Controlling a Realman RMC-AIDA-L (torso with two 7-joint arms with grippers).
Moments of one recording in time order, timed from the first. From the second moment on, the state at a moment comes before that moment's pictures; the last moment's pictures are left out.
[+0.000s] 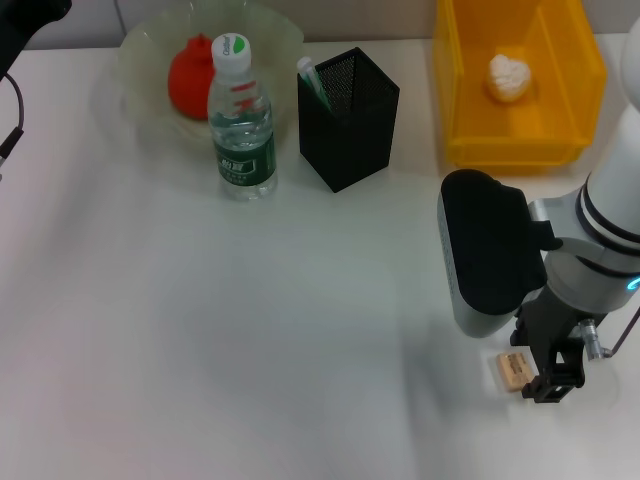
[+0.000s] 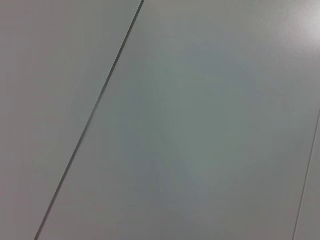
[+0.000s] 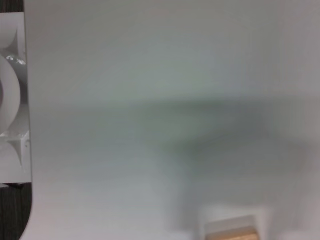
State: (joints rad) left arm -0.48 -2.07 0.95 0.43 0.84 1.26 -1.05; right arm 0.64 2.09 -1.80 -1.36 -2.69 -1.75 2.19
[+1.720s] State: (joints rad) left arm -0.49 -2.07 0.94 0.43 0.84 1.23 -1.04; right arm 0.64 2.09 -1.62 -1.48 -2.64 -1.69 2.22
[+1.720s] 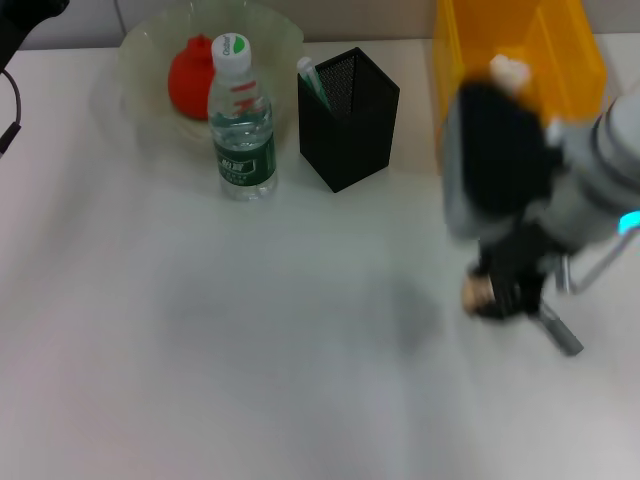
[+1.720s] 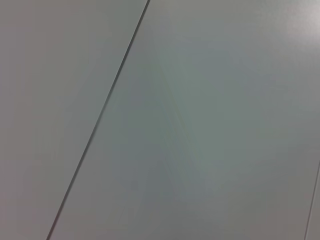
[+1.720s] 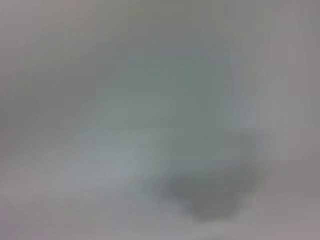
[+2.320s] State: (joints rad) left arm -0.48 -2.07 0.94 0.43 0.83 1.24 -1.03; right arm 0.79 2.08 -1.43 -1.29 -2.53 -1.14 2.35
